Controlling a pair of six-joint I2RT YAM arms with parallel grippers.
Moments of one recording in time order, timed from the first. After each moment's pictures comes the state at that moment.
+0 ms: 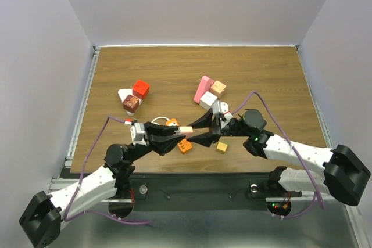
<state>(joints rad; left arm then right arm) -0.78 0.61 0.05 1.02 0.37 -0.40 0.86 1.15 0.53 0.83 -0.75 0.15</state>
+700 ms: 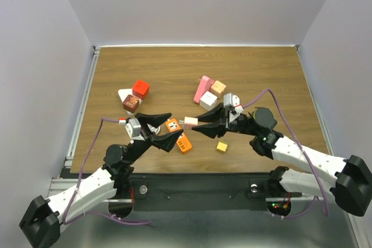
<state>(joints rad) -0.77 0.55 0.05 0.94 0.15 -0.36 0.81 1.04 0.54 0.77 -0.62 0.19</state>
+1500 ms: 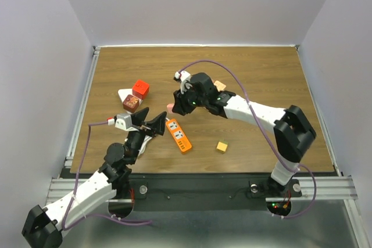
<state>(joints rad) -0.74 0.43 0.05 0.69 -0.35 -0.34 0.81 1.71 1.24 -0.05 -0.30 0.17</state>
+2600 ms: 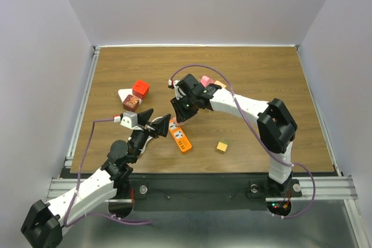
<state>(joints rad) -0.72 0.51 0.05 0.70 -0.28 -0.33 0.83 1.94 1.52 -0.54 -0.23 0.22</state>
